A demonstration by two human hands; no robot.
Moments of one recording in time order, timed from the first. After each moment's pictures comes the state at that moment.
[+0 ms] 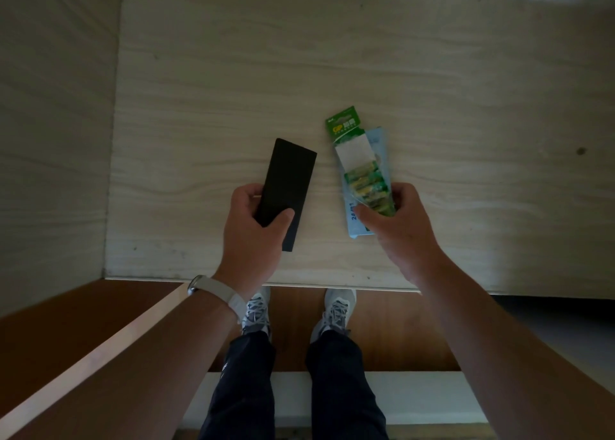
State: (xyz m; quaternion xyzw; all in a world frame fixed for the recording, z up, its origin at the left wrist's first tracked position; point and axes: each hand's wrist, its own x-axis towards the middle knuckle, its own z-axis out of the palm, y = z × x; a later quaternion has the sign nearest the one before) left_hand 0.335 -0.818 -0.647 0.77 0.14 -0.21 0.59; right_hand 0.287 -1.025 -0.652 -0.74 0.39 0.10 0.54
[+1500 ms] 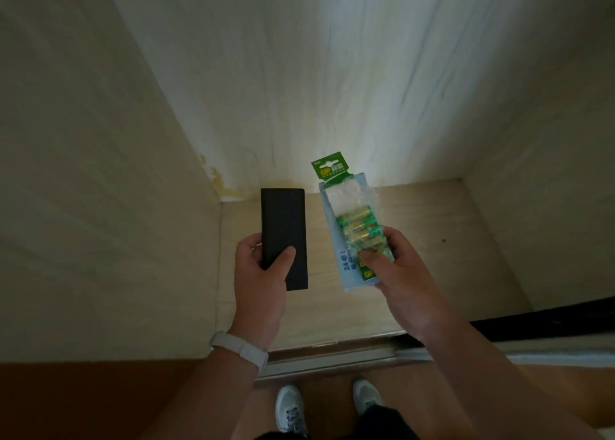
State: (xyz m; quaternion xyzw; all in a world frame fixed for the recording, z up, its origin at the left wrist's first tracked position) left_hand 0.332 -0.782 -0.307 0.66 0.07 -0.12 0.74; right_hand 0.248 -0.960 -0.288 -0.61 0.27 -0.07 0.74
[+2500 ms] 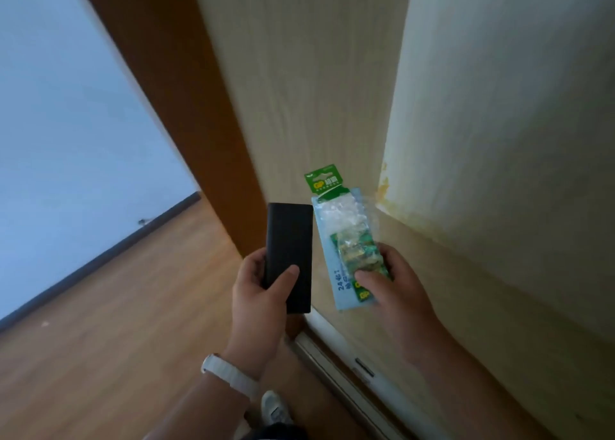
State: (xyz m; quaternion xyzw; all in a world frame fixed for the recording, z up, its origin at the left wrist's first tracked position) left_hand 0.137 -0.742 -0.221 0.62 0.28 0.21 0.70; right_hand 0.218 -0.917 -0.224 -0.63 -0.09 0.20 0.75
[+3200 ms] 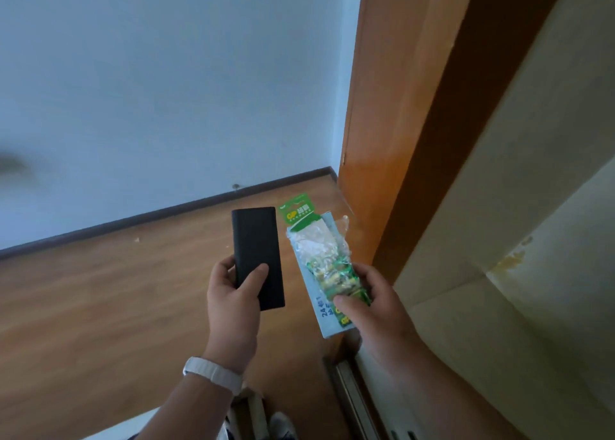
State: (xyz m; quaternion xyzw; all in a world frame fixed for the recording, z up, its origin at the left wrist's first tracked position) left_hand 0.042 -0.548 -0.235 0.47 0.42 0.44 0.64; right_hand 0.178 -0.697 -0.218 -0.65 -0.26 0.36 0.62
